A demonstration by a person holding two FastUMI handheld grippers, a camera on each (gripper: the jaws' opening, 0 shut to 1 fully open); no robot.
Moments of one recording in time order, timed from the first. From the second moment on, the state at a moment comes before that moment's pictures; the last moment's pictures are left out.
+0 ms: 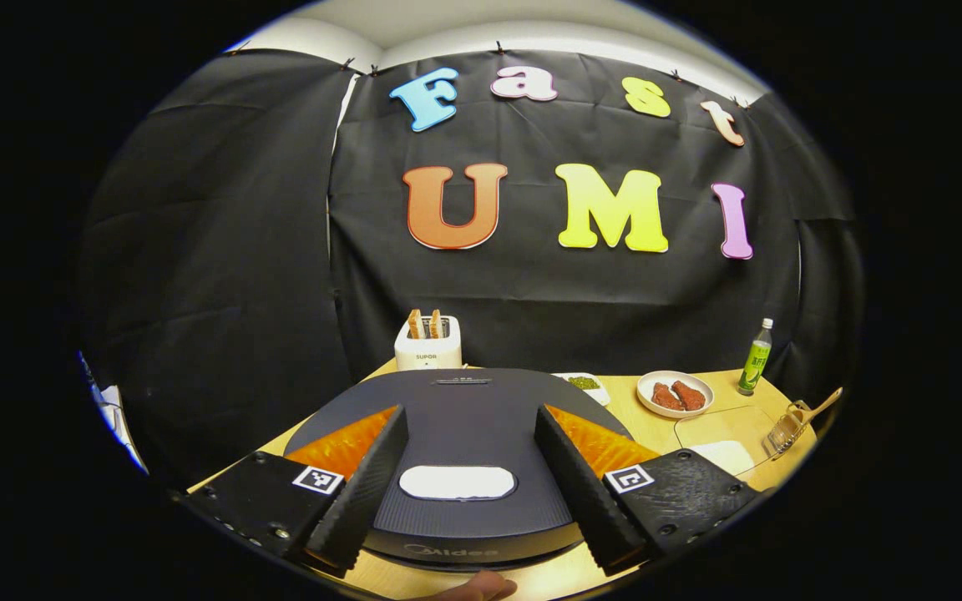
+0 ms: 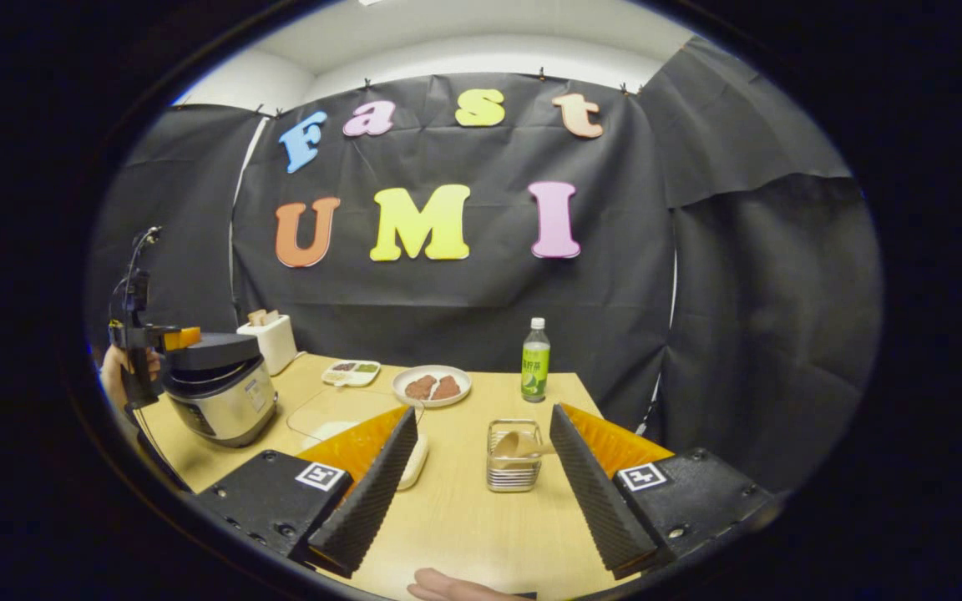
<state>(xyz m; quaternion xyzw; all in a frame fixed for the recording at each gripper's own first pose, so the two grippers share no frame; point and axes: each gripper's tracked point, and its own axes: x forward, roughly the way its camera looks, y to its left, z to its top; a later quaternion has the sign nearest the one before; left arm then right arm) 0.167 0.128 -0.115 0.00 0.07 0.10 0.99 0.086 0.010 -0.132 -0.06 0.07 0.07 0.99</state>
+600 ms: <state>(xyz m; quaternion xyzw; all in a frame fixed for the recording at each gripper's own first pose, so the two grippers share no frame) 0.162 0.125 -0.139 -0.01 0.05 0.11 0.99 0.095 0.024 -0.143 -0.03 0.09 0.09 0.99</state>
